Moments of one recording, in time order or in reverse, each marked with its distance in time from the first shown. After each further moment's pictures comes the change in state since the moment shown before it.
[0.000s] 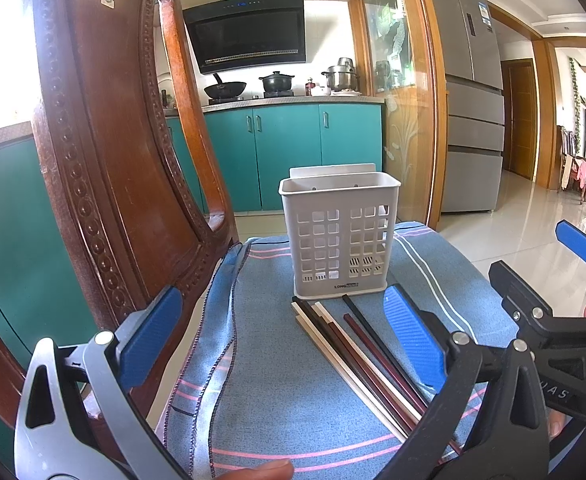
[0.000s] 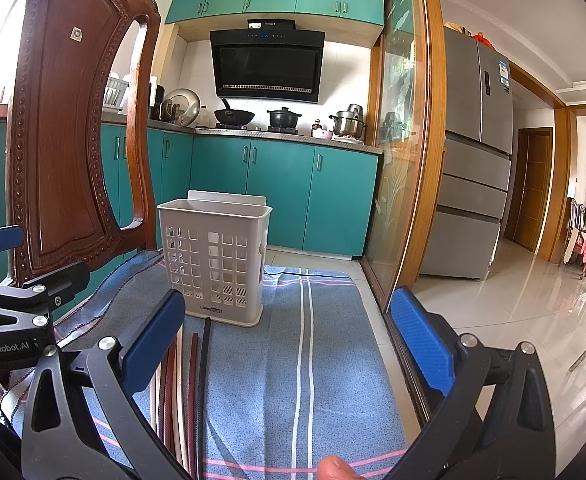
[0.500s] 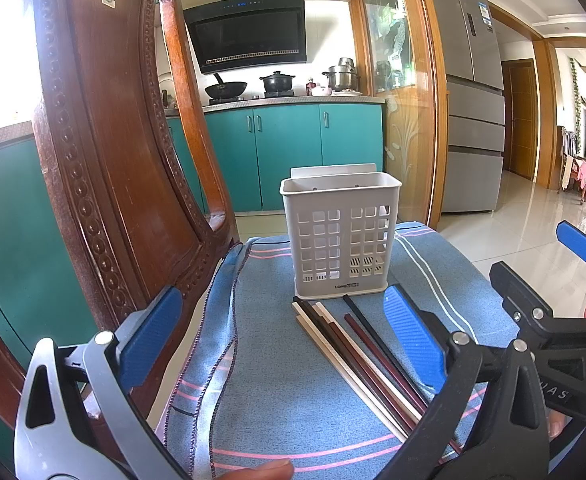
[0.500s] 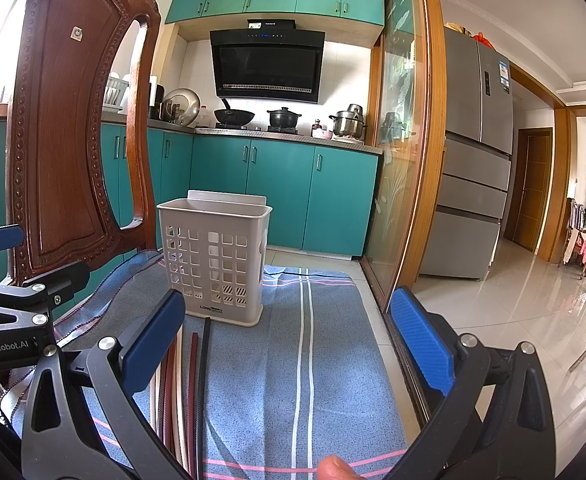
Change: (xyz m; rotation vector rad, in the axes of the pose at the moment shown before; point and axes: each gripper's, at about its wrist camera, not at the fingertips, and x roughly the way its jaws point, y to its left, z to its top) left arm 0.000 0.000 -0.001 0.001 0.000 0.001; right arm 0.001 0.000 -0.001 -0.001 0.000 -0.001
